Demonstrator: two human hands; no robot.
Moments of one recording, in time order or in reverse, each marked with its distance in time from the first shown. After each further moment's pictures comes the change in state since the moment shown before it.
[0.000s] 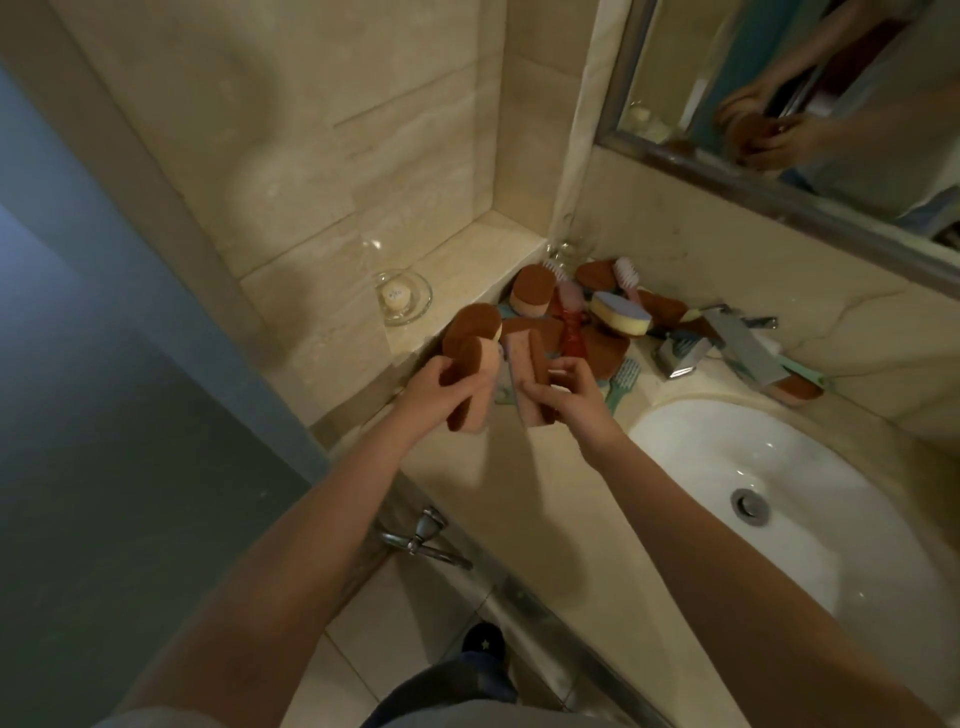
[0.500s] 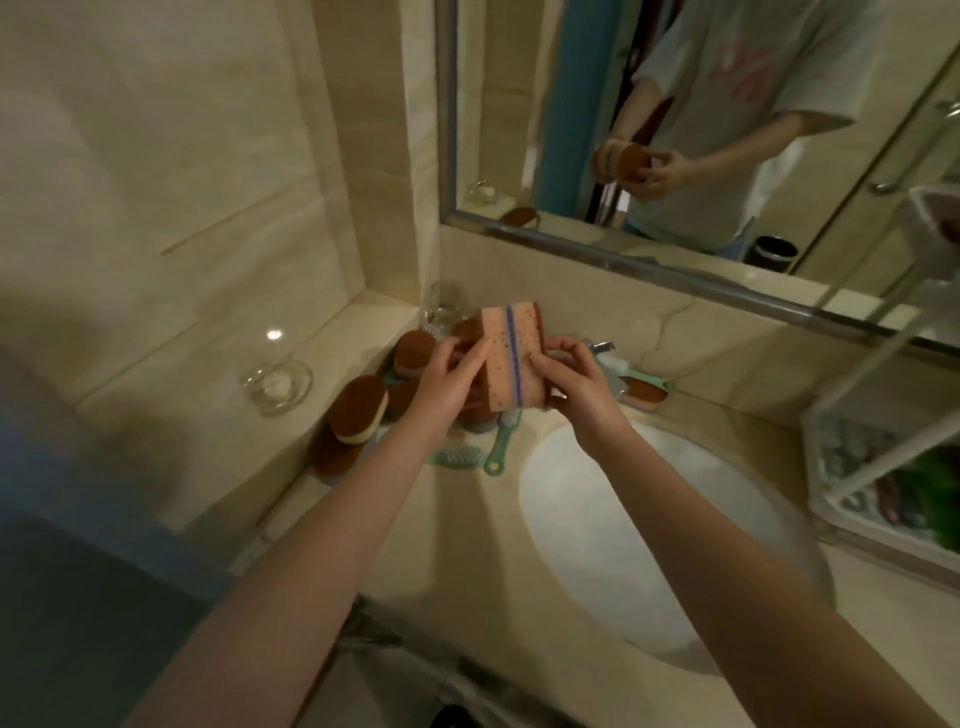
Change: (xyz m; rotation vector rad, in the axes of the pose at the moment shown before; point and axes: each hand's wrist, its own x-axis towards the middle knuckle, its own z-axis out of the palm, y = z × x) left_hand -0.020 0.138 0.108 -0.344 -0.175 0.192; right_hand -0.051 -0.082 -0.115 0.264 0.155 -0.244
